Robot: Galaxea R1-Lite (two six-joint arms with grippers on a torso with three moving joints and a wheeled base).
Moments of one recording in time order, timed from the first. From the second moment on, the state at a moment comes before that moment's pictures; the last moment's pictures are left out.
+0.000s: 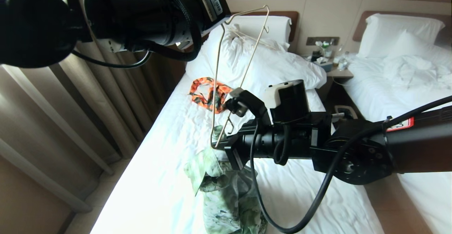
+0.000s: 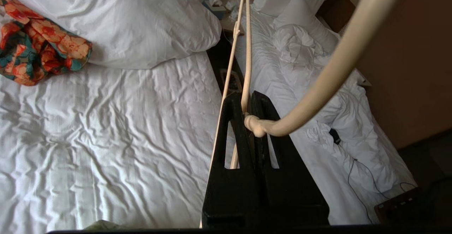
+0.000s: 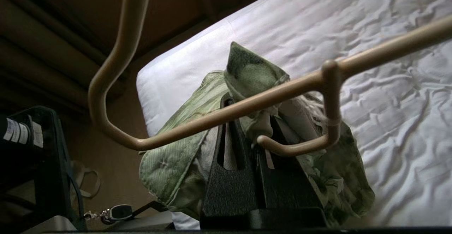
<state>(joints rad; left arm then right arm) -0.73 1.74 -1.75 0.00 0.21 -0.42 0.79 1.97 -1.35 -0.29 0.31 -0.05</state>
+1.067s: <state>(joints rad) -0.73 1.76 -1.80 0.03 0.16 -0.45 0.71 1.80 -1.24 -0.23 0.46 0.00</state>
